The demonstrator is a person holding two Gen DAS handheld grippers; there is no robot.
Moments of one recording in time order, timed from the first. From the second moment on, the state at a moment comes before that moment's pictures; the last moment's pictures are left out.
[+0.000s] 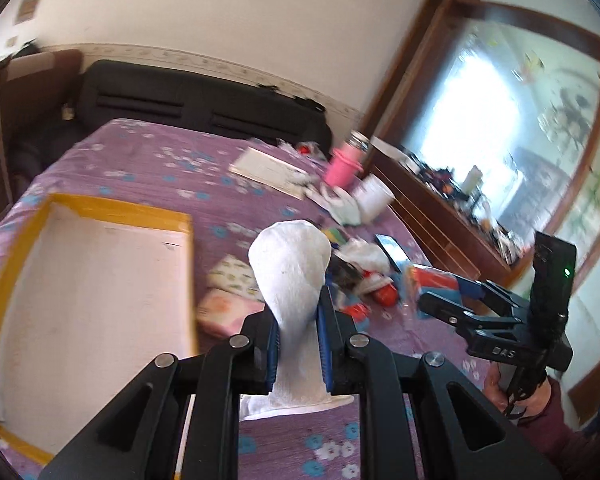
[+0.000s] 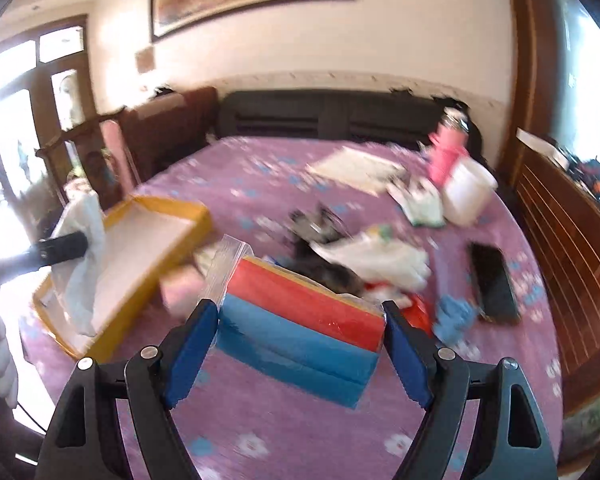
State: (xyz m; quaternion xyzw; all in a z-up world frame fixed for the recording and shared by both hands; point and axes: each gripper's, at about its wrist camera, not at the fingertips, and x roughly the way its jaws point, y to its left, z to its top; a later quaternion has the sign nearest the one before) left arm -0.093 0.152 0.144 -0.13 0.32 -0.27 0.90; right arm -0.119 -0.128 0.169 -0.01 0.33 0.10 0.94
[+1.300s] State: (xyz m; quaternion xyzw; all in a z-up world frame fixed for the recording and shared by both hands) left arm 0.051 0.279 0.091 -0.23 0.40 -0.10 0.88; right arm 0.041 0.072 0.132 -0.11 0.35 0.23 0.90
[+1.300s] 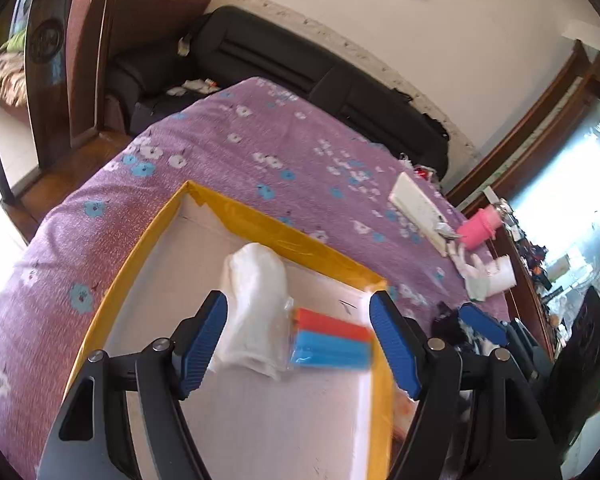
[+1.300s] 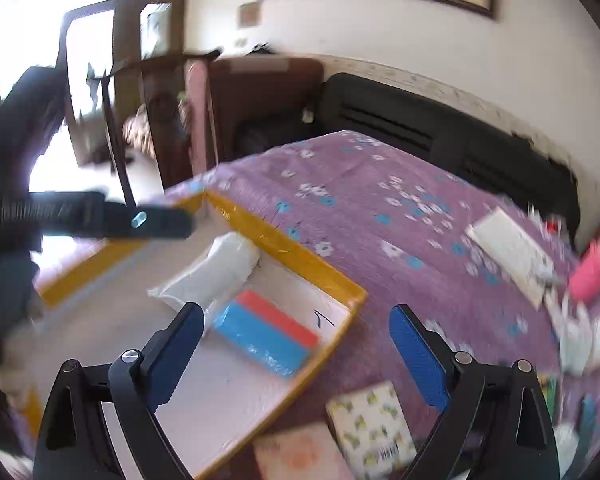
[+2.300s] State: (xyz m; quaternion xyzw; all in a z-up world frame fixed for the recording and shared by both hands) left arm -0.073 0.081 0.129 -0.07 0.36 -0.22 0.90; right arm -0.061 -0.264 0.120 0.11 0.31 -0.09 0.94
